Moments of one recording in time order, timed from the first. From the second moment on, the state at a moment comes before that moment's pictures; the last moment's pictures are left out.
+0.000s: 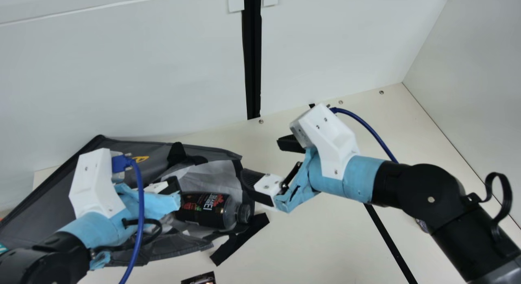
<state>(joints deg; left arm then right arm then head) -33.0 85.8 -70.6 -15.5 28.7 -14.4 2.6 68.2 -61.5 43.7 41.5 -43.7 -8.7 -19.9</state>
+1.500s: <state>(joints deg) -33.0 85.8 -70.6 -15.5 28.7 -14.4 -30.0 57.9 -59.6 26.7 49.4 -36.9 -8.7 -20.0</state>
